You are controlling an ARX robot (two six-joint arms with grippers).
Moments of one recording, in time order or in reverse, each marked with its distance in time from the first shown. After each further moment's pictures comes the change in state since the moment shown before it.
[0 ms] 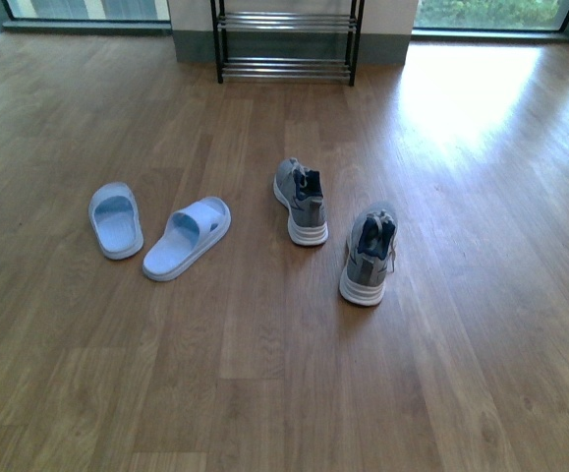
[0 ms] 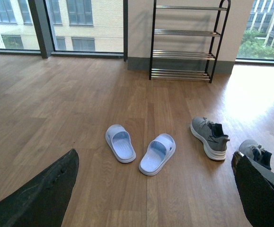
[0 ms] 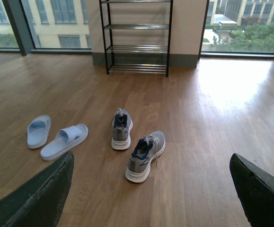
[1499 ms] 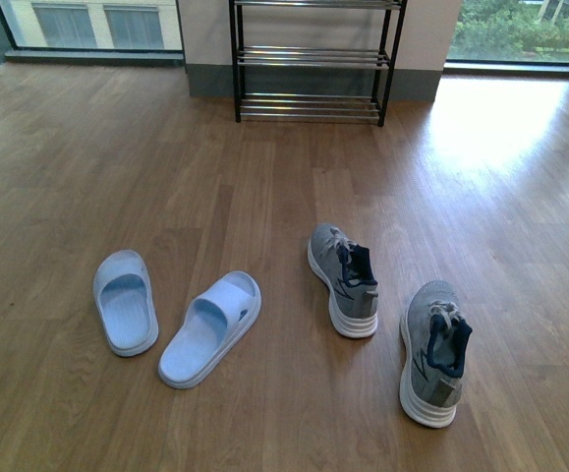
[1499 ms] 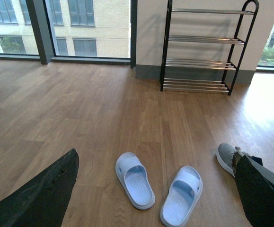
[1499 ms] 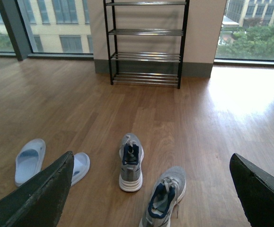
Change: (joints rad) left arm 0.000 0.000 0.000 0.000 0.000 0.000; right arm 0.000 0.000 0.000 0.000 0.000 0.000
